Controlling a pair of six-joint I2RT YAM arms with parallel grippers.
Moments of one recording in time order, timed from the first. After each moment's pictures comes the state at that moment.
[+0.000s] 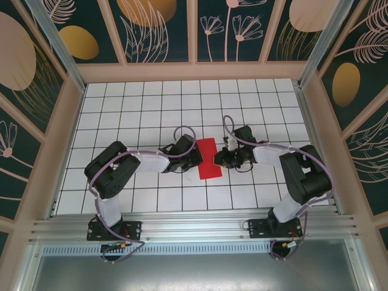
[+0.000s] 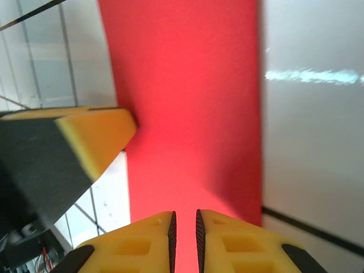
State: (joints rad) left arm -0.80 1.87 0.91 0.11 0.10 -1.07; right arm 0.42 1.61 0.72 -0.20 -0.63 0.54
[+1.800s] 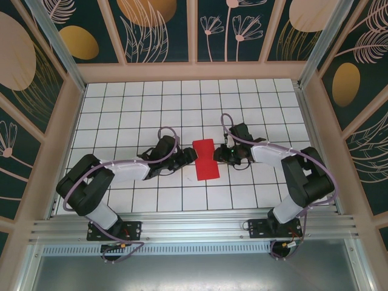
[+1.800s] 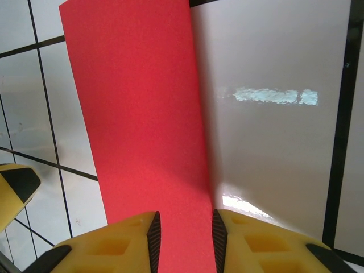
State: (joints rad) left arm -0.71 1.61 0.68 0.22 0.23 -1.08; right arm 0.46 1.60 0.79 -0.27 -0.42 0.59
